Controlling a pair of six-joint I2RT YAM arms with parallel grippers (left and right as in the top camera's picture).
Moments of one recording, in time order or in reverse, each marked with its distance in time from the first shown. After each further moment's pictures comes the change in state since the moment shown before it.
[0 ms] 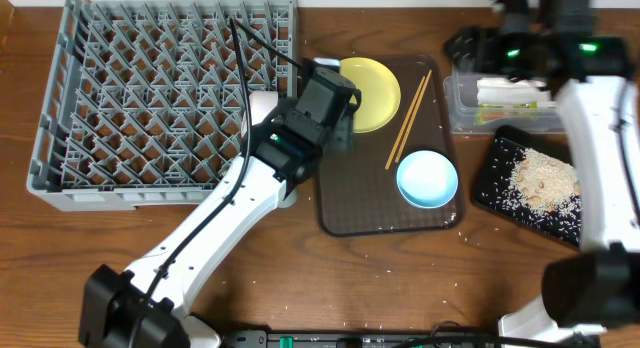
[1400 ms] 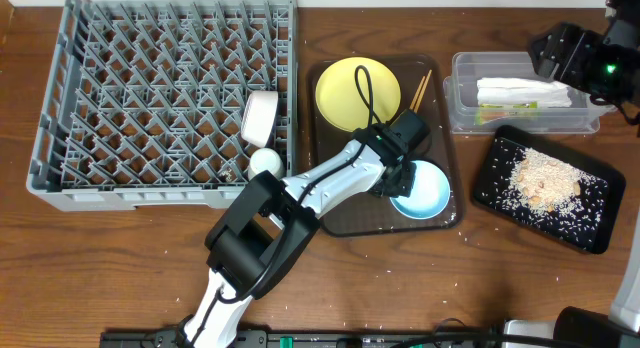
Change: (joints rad) left arm -0.190 0.564 0.206 -0.085 0.339 -0.124; right arm -0.198 -0.192 0.047 -0.199 0.009 0.063
